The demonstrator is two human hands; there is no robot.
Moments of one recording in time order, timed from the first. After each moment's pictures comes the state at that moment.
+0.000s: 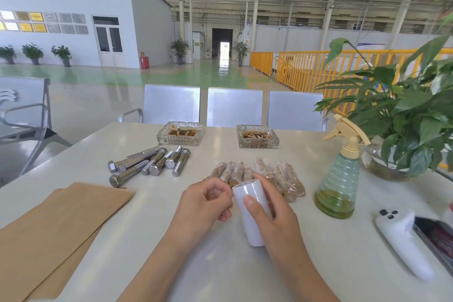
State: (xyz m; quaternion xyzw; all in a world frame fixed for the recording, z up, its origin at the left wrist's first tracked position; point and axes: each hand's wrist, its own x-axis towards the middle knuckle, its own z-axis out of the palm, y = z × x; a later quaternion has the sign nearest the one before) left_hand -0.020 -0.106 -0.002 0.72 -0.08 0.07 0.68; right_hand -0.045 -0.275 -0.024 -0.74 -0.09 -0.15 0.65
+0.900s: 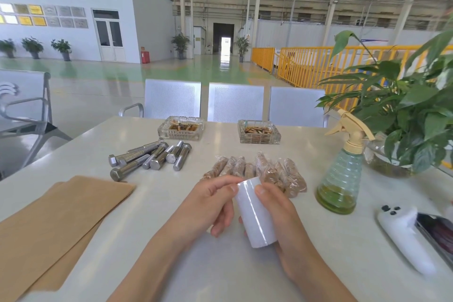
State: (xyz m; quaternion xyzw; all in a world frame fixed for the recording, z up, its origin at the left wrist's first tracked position) left_hand -0.023 -0.100 -0.001 0.72 -0.20 -0.04 0.67; right_hand -0.048 -0.276 -0.017 -0.62 -0.06 0.01 0.78
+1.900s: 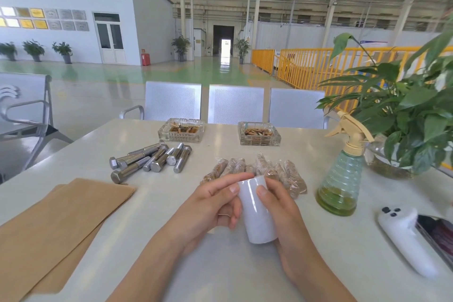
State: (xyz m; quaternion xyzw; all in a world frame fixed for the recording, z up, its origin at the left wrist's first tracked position) left_hand -0.021 -0.097 -0.003 0.63 -0.24 -0.12 0.73; right_hand -0.044 -0.278 -0.020 -0.64 -0.08 -0.05 0.76
